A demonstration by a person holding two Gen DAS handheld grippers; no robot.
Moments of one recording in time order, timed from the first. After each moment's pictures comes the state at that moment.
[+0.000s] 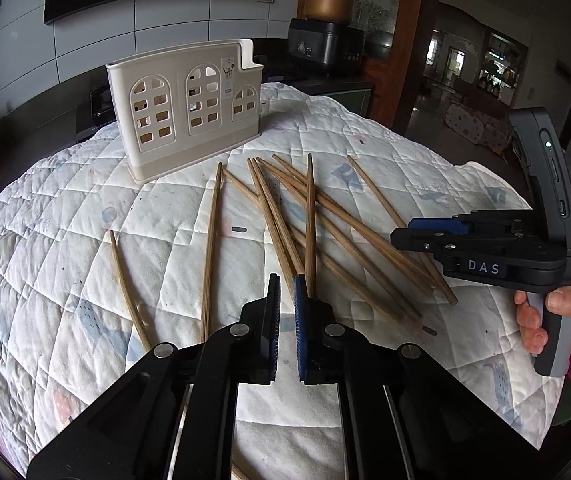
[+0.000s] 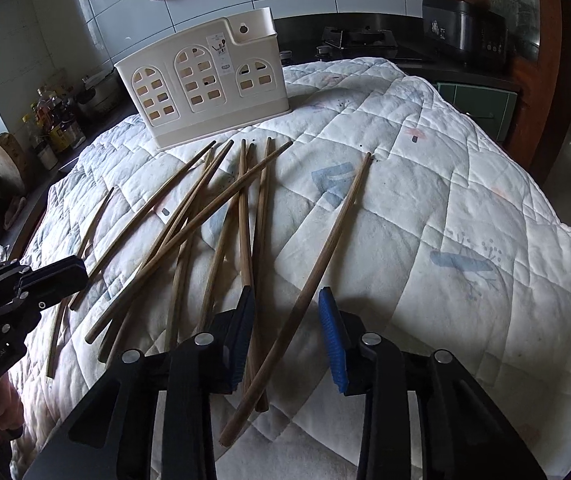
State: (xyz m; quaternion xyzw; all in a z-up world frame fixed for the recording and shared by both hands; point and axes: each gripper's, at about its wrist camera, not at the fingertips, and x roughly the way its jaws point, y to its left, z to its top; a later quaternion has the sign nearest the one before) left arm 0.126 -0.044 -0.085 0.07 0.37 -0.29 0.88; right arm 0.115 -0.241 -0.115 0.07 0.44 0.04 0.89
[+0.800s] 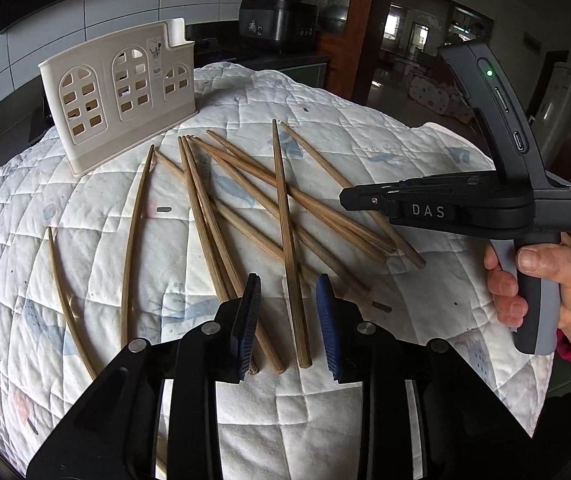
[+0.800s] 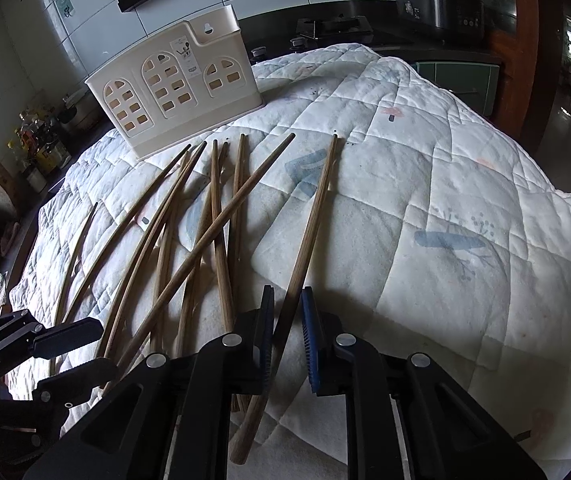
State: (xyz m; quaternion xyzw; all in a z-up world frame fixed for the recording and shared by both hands) left arm 0.111 -0.082 -0.107 0.10 0.40 -0.35 0.84; right arm 0.116 -0.258 -0.123 0.12 0.45 0.02 0.88
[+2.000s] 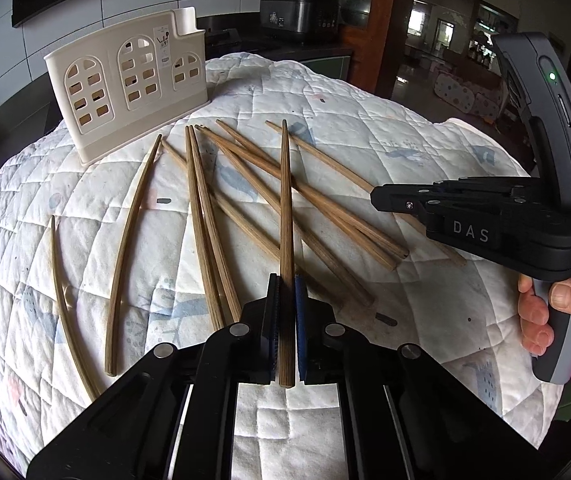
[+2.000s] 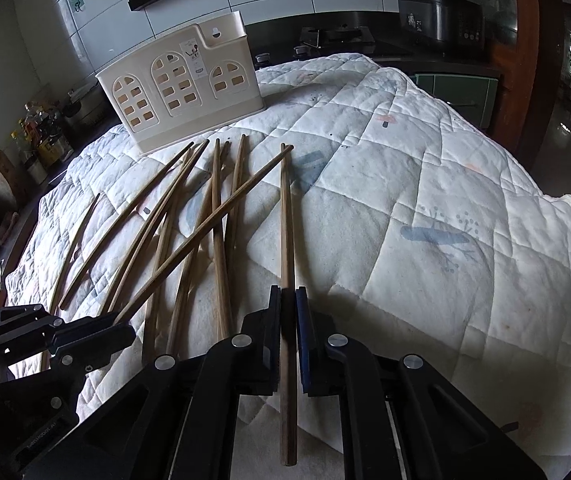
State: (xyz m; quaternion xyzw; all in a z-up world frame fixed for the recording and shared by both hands) left arm 0.111 -0.099 -0.109 0.10 0.41 -0.30 0.86; right arm 0.097 -0.257 -0.116 0.08 0.43 0.02 0.90
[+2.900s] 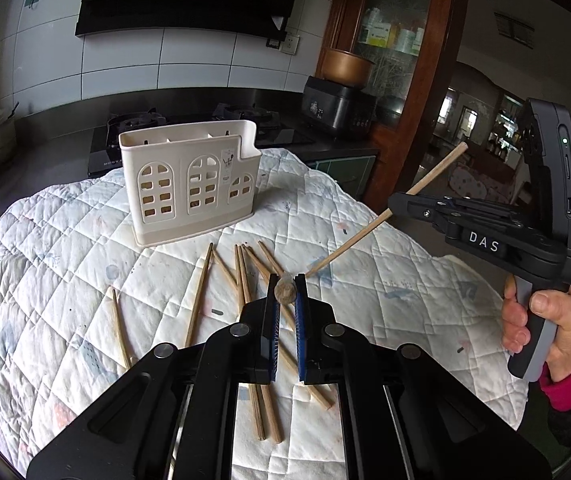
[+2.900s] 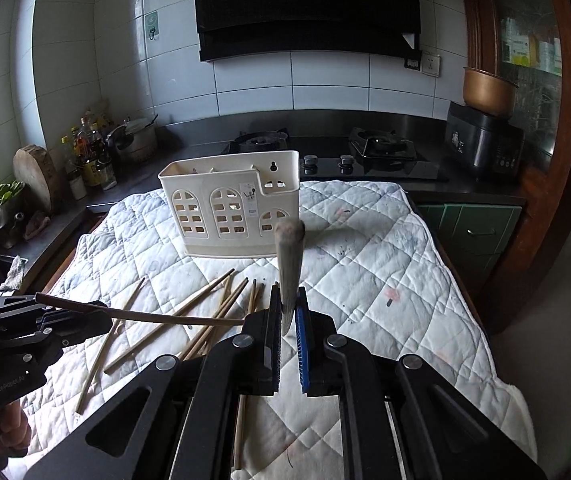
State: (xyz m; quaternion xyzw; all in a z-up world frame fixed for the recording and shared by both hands) left arm 0.130 -0.063 -0.009 -0.02 0.31 -0.26 0.91; right arm 0.137 -0.260 0.012 -0.01 0.32 0.11 0.94
